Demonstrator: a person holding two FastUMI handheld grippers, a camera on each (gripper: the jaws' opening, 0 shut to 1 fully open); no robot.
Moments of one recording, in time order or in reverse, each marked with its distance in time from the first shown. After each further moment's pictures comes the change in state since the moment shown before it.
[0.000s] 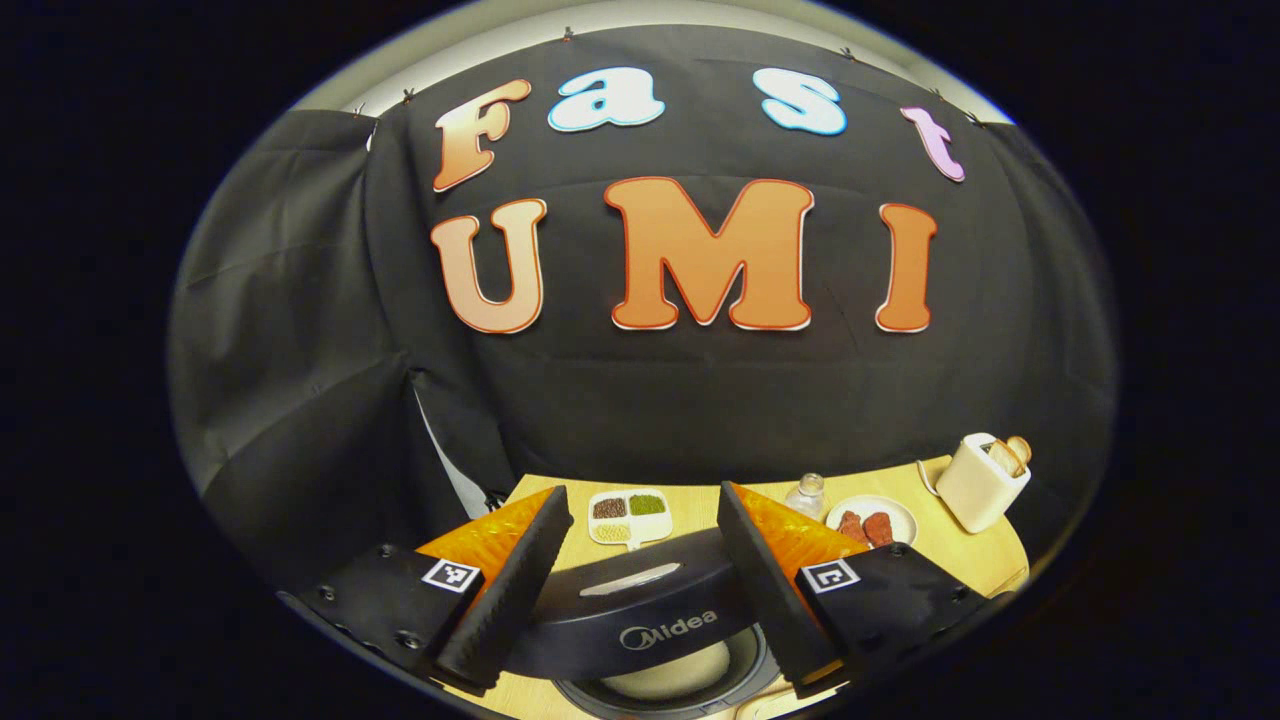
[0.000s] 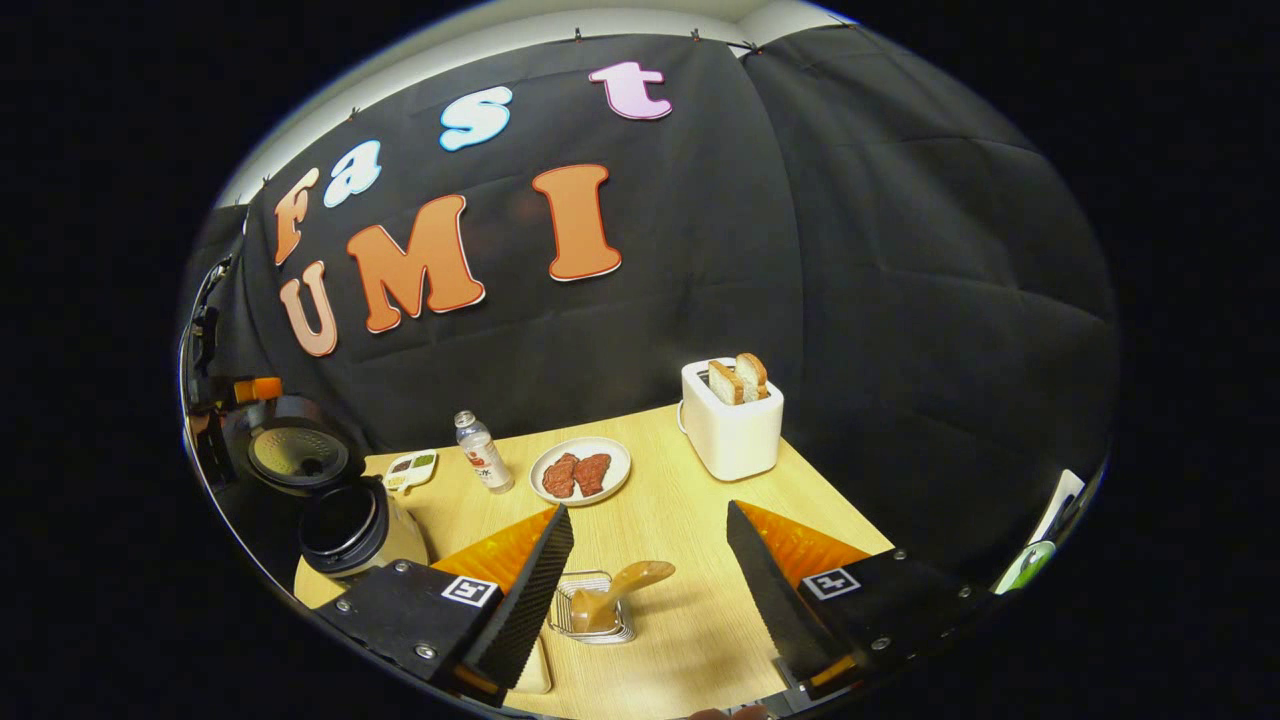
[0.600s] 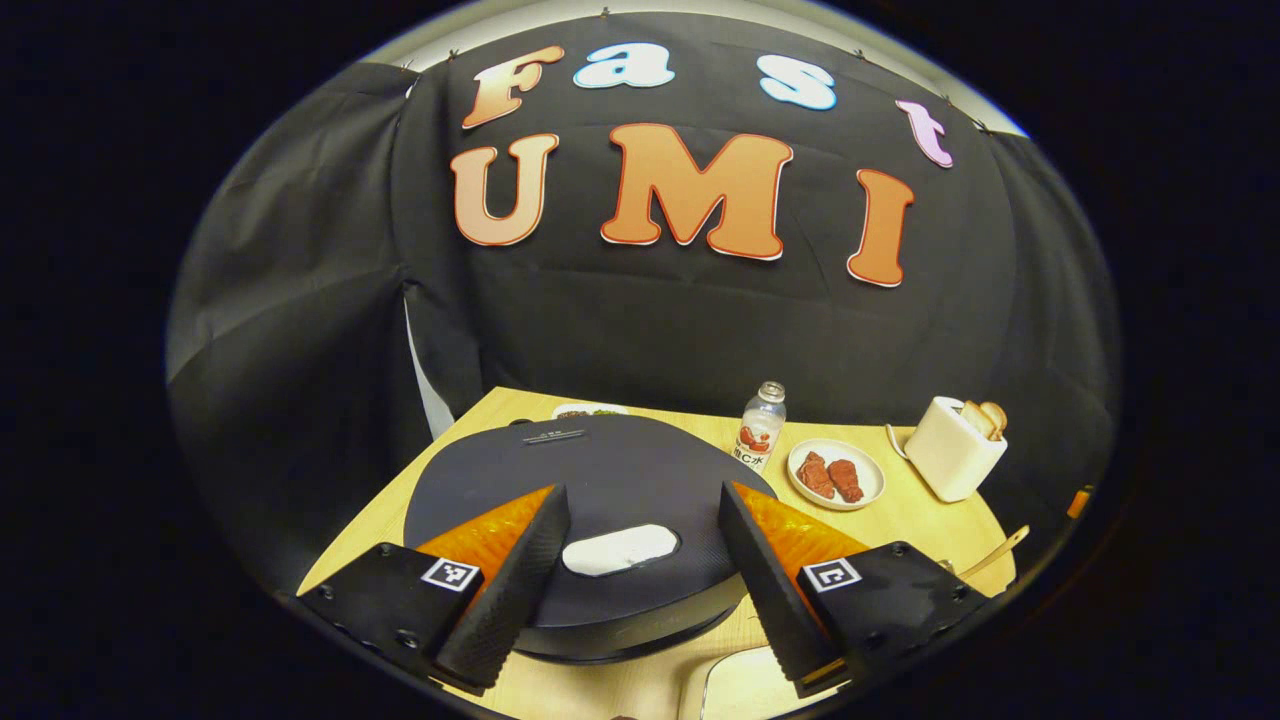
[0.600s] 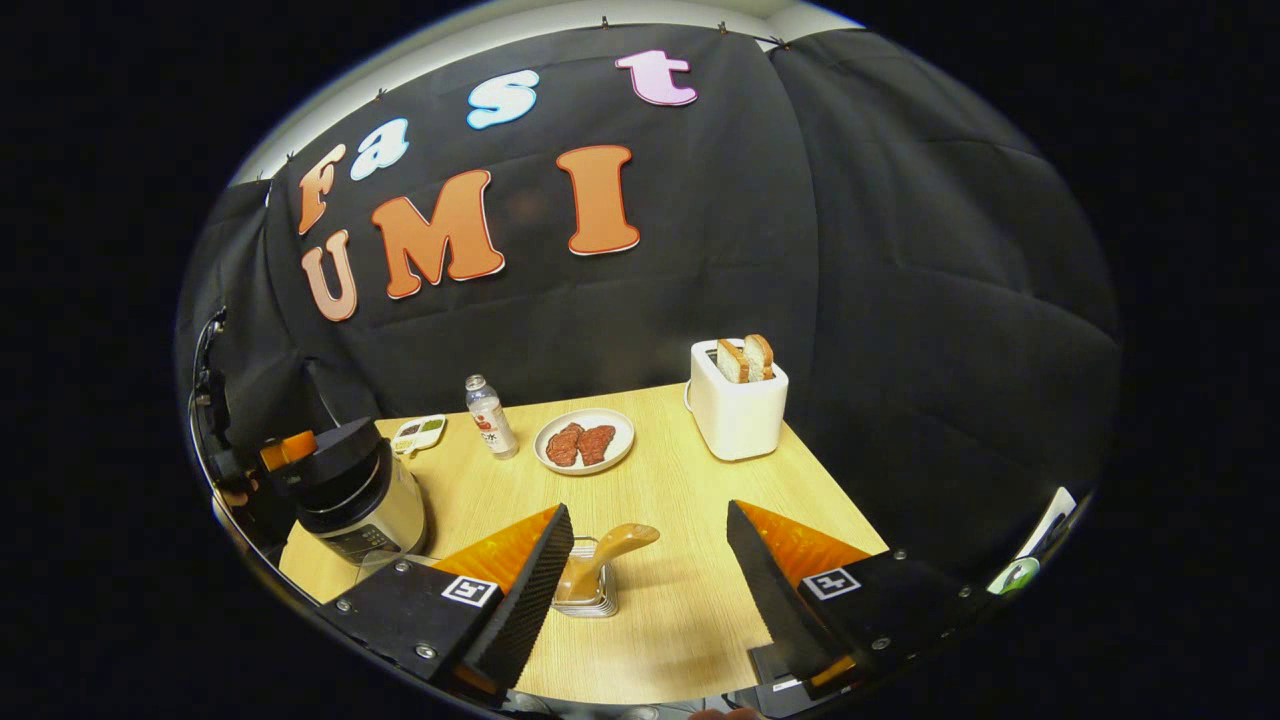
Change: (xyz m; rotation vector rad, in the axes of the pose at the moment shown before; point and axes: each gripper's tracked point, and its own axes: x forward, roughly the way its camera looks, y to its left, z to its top) left arm -0.035 -0.045 -0.138 -0.105 0.069 -0.021; right arm -0.013 -0.011 -0.023 -0.066 0.054 0.039
